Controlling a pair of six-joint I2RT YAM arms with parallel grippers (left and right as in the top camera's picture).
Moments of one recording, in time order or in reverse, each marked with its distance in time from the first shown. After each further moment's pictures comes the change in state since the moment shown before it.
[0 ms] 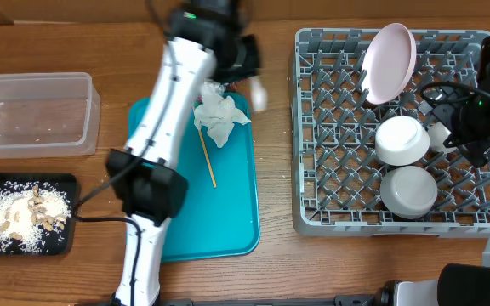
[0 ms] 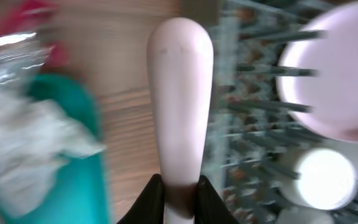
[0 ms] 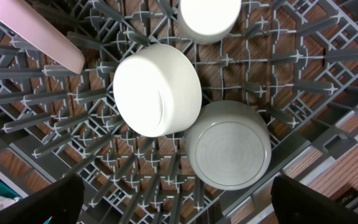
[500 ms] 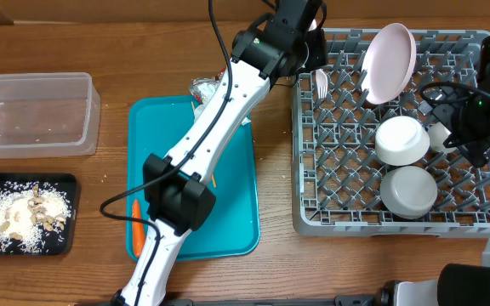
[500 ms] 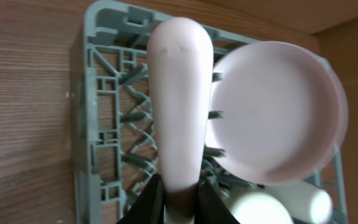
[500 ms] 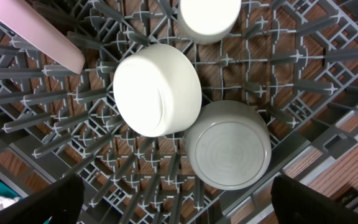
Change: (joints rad) left arm -0.180 0.050 0.000 0.344 -0.137 -0.168; right arm 0.000 0.000 0.000 0.000 0.000 0.000
